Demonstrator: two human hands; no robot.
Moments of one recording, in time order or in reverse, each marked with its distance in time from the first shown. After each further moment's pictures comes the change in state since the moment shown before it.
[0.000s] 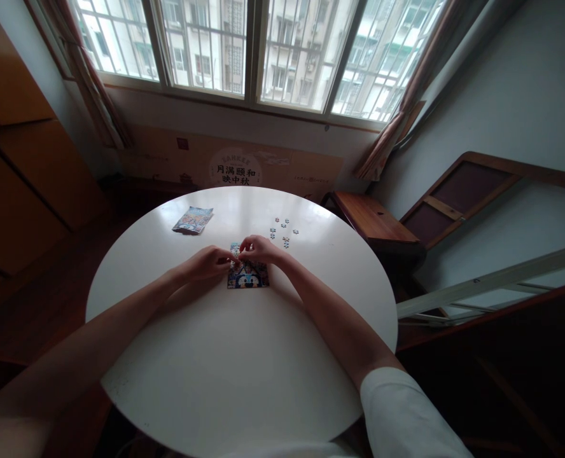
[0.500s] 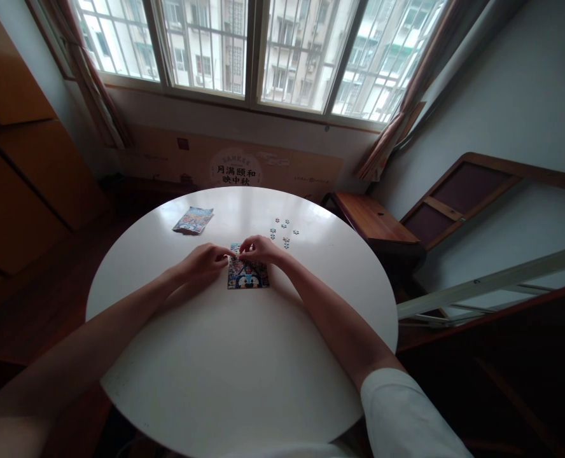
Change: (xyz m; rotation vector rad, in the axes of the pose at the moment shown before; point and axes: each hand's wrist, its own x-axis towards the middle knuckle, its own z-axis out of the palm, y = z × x) left_hand 0.000 -0.005 -0.001 0.182 0.098 -0.061; right_hand 0.000 0.004 -0.001 0.073 -0.001 -0.018
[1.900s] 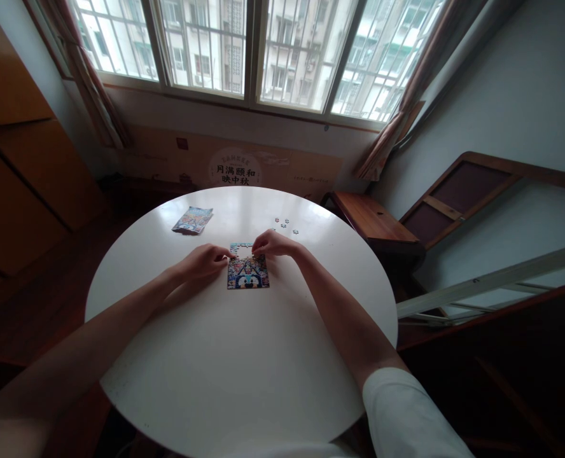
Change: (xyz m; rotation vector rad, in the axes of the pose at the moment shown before) left_hand -0.001 0.001 -0.004 -0.024 -0.061 -0.039; right_hand 0.000 0.026 -0.031 0.132 -0.163 -0.020
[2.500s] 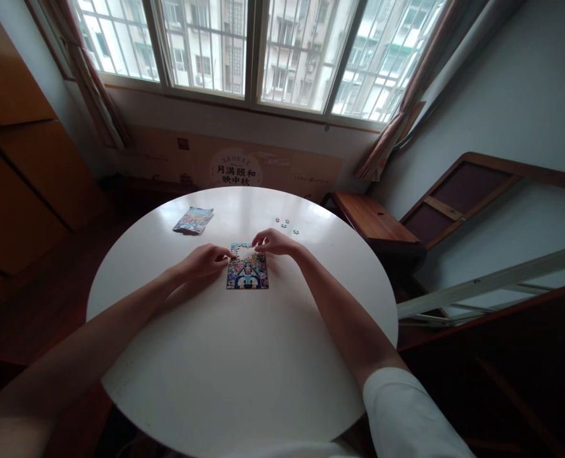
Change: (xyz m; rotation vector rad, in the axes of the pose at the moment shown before) left_hand 0.001 0.001 0.000 -0.002 0.004 -0.003; right_hand -0.001 -0.002 -0.002 -0.122 0.067 0.004
